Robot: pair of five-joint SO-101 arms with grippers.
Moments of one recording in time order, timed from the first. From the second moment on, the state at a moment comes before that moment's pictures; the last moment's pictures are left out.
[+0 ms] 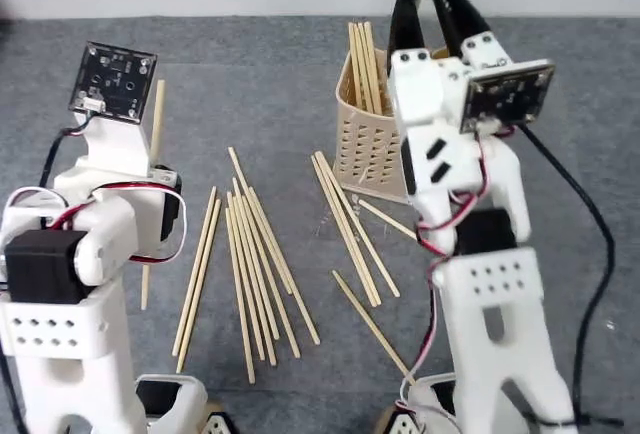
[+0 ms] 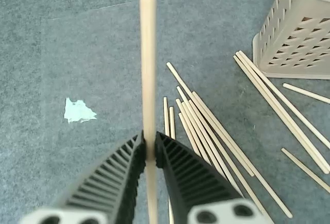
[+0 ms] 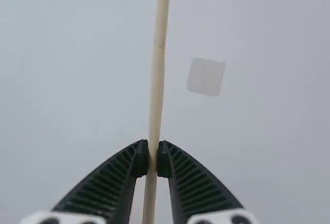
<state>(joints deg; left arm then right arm) -2.1 -37.5 4.0 96.3 -0.7 -12.0 -34.2 30.5 -6.8 3.9</state>
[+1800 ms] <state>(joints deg) 14.6 -37.8 -1.7 75.1 14.2 -10.2 -81.0 60.0 49.8 -0.9</state>
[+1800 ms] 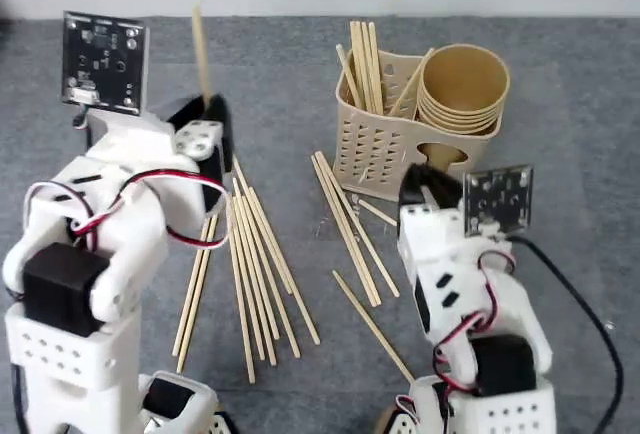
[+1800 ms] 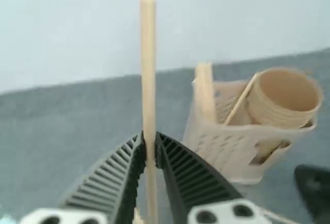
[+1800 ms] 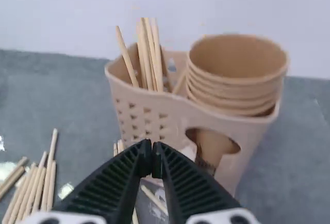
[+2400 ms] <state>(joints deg) 23.8 -34.6 23.3 16.6 15.4 -10.1 -103.2 74.8 65.1 -7.9</state>
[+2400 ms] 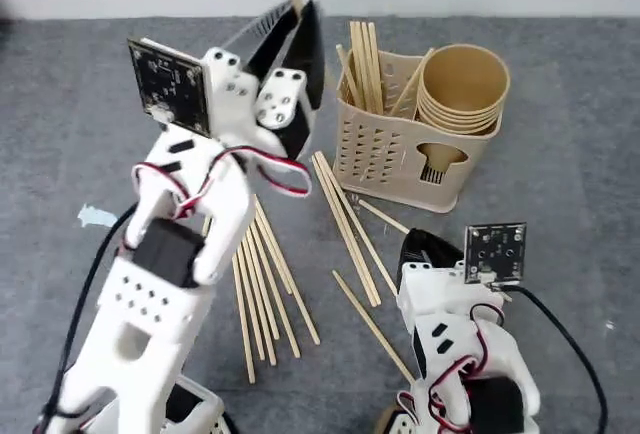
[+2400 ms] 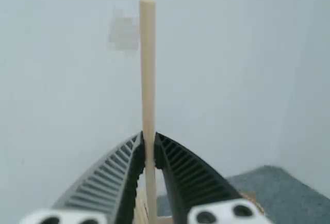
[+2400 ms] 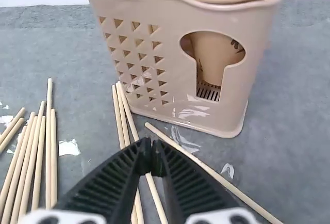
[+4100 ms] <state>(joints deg) 15.4 -33.9 4.5 72.8 14.2 -10.2 -103.4 75.0 65.1 -8.3</state>
